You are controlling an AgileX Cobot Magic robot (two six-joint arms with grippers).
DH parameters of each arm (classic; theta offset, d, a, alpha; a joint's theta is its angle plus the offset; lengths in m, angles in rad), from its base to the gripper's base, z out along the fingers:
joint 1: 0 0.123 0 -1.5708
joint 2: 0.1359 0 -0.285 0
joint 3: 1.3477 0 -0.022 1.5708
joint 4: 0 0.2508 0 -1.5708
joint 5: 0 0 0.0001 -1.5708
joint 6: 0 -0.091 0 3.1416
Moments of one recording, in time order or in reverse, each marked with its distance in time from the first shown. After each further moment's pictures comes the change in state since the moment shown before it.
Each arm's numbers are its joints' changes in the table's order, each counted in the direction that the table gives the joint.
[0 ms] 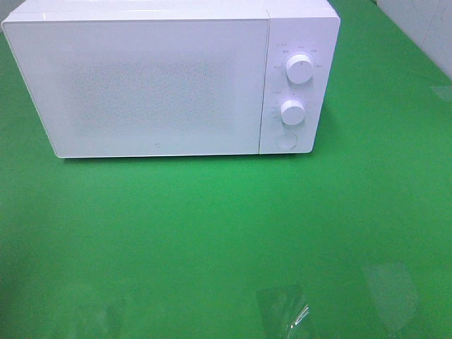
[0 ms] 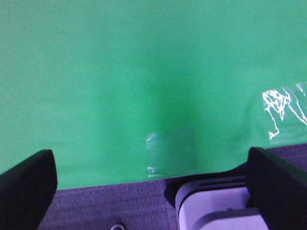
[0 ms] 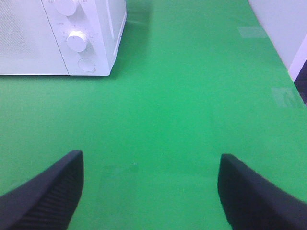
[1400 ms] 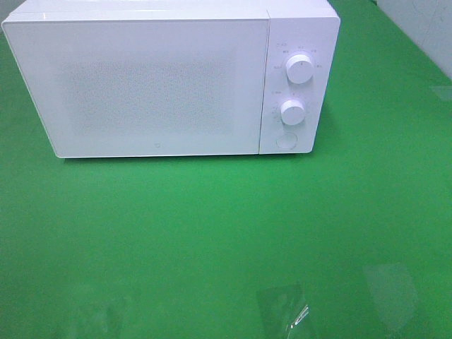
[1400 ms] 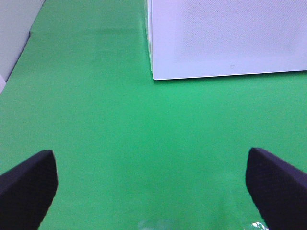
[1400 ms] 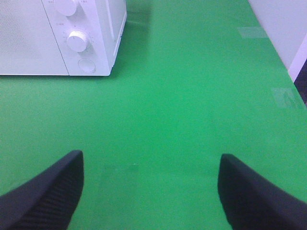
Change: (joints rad) left arm 0.026 -0.716 0.033 -0.068 0.035 0.015; right arm 0.000 0.000 0.000 0.000 0.000 0.000
